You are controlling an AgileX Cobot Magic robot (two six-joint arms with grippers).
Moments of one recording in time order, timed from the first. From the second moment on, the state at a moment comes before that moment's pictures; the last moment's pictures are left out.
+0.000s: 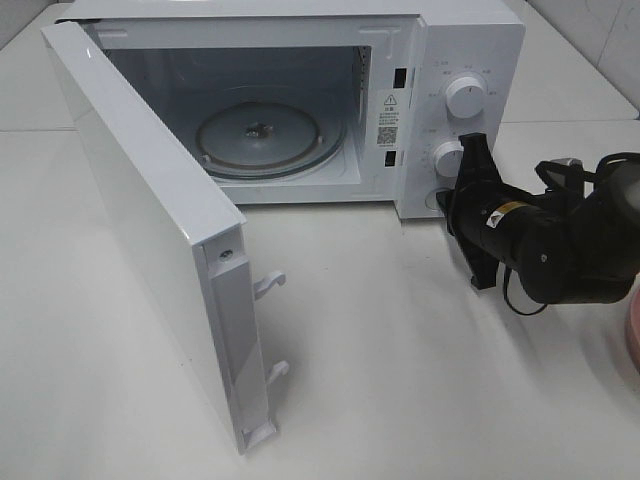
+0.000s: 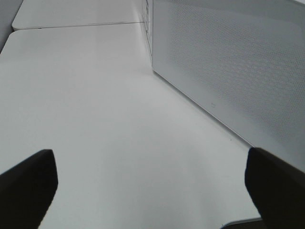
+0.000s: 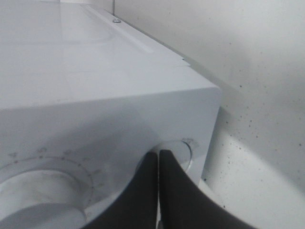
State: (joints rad) left arm 0.02 -0.01 -0.52 -0.17 1.08 0.15; right arm 0.34 2.08 -0.73 0.24 -0.92 1.43
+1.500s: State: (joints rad) left arm 0.02 -0.01 -0.52 -0.17 1.08 0.15; right arm 0.32 1.51 -0.50 0.11 -0.20 0.62
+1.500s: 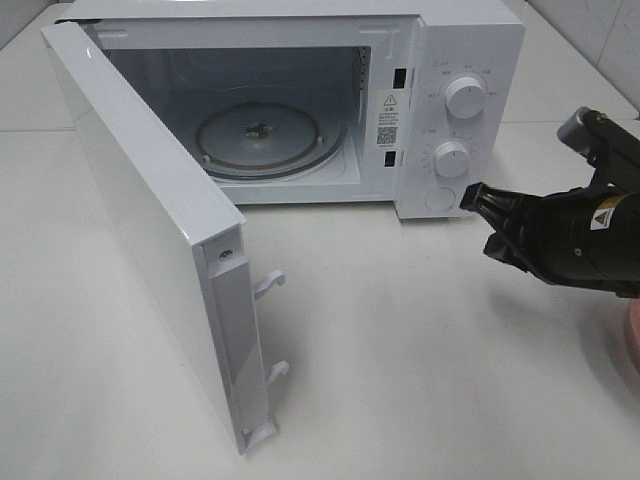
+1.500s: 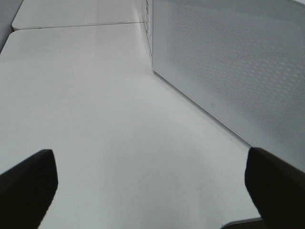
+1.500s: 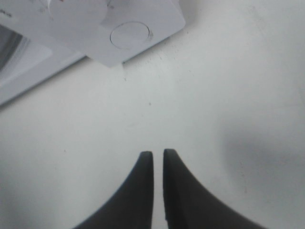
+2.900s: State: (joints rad) left arm 0.02 -0.01 -0.52 -0.17 1.08 0.15; right arm 0.32 1.33 -0.70 -0.09 0.75 0.11
